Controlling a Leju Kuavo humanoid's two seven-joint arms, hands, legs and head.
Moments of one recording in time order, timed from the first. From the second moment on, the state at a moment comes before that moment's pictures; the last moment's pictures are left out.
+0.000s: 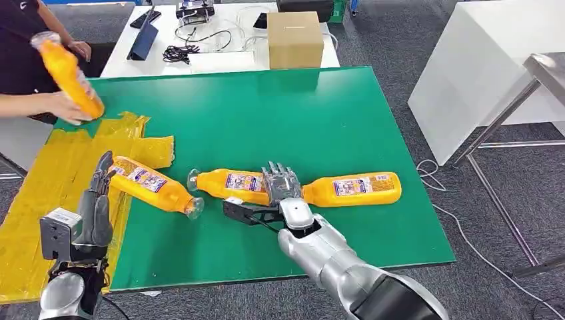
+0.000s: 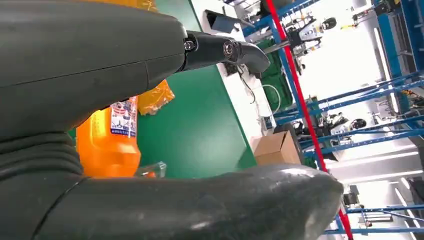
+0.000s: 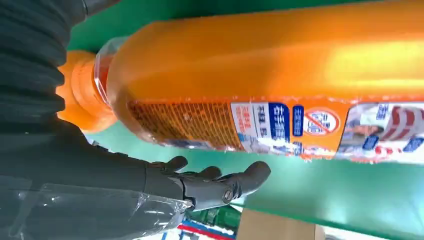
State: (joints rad) left arm -0.08 -0.06 0.06 -1.52 -0.09 -0.11 -0.40; right arm -0.67 0.26 0.60 -0.48 1.19 -0.14 0.29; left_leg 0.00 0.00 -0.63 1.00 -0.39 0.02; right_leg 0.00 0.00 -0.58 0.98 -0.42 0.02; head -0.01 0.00
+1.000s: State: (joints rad) left arm -0.09 -0.06 0.06 -1.50 -0.04 -0.13 -0.42; right arm -0.71 0.26 0.56 -0.39 1.10 -0.01 0.26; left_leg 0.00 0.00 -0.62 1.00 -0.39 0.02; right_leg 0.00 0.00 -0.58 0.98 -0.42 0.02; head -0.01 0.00
